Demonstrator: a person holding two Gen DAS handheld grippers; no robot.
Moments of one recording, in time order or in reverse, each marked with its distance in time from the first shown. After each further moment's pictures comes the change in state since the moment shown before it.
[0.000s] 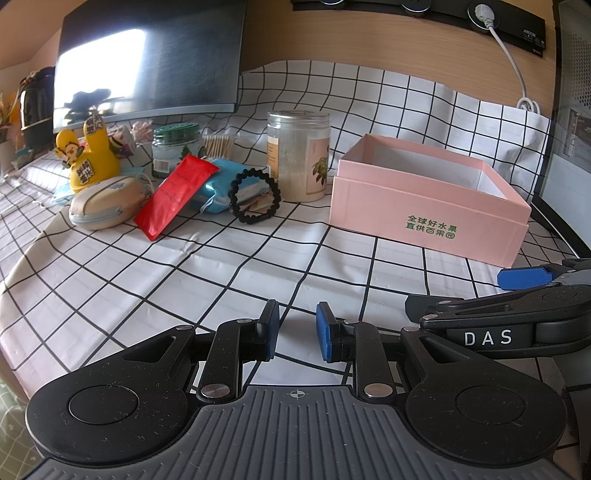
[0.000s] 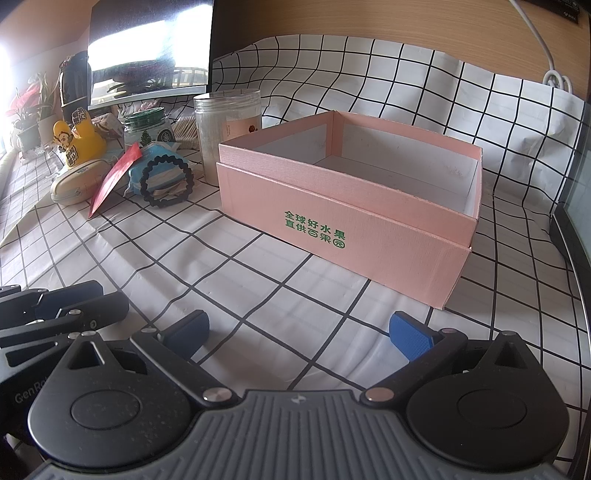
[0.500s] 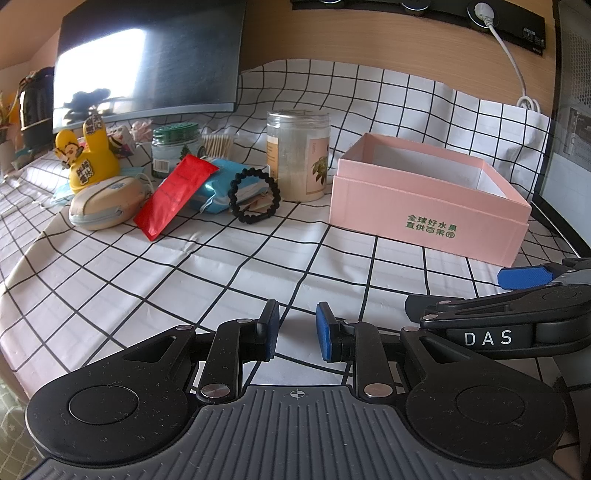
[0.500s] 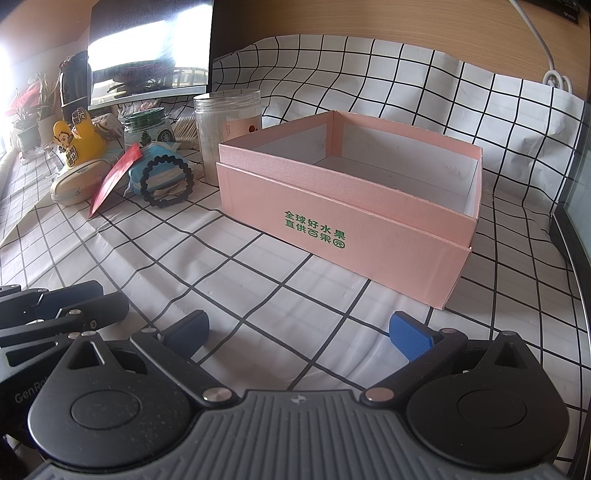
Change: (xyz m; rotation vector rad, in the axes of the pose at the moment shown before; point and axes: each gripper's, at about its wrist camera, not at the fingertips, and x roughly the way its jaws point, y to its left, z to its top) left arm -0.001 0.000 -0.001 0.004 0.004 0.003; right arm 0.001 0.002 -0.002 0.000 0.000 0.000
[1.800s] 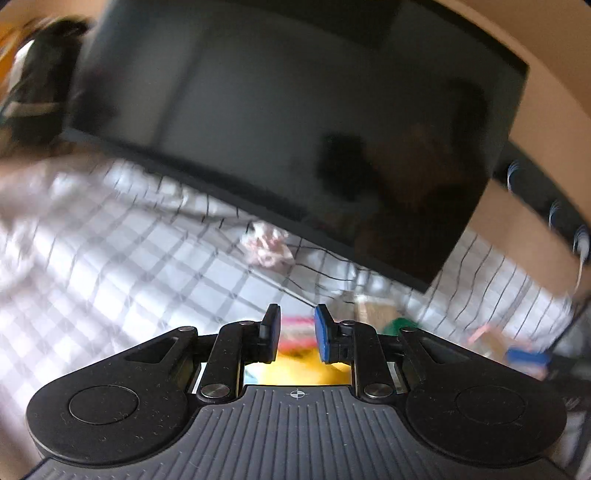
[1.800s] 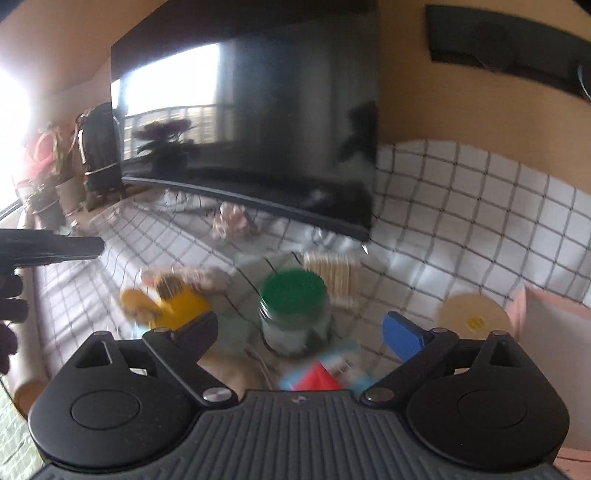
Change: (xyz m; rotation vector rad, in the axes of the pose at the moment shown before) left arm 0.096 0.420 0.243 -0.144 0.004 -0.317; right arm 0.068 0.216 0.225 0.054 -0.070 0.064
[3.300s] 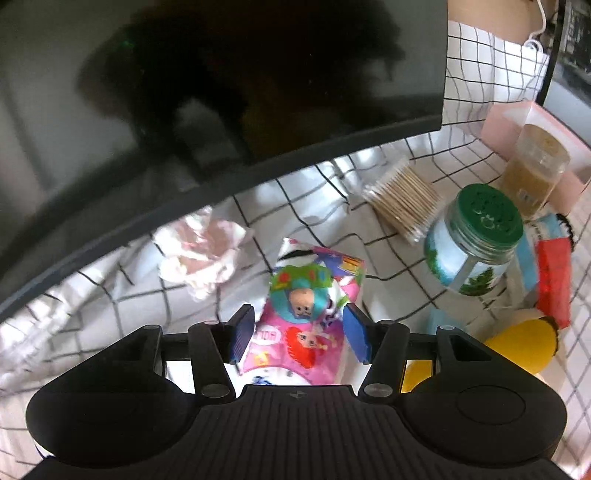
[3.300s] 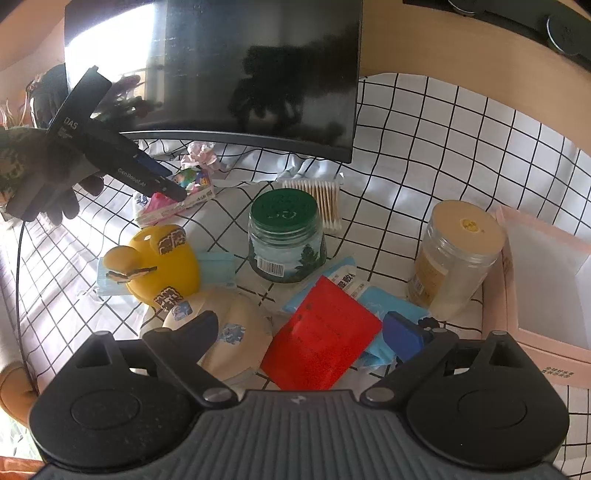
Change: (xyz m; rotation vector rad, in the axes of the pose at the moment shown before) left arm 0.174 -0.020 0.046 0.713 0.475 -0.169; right arm -0.002 0.034 -0.047 0.085 0.164 -0.165
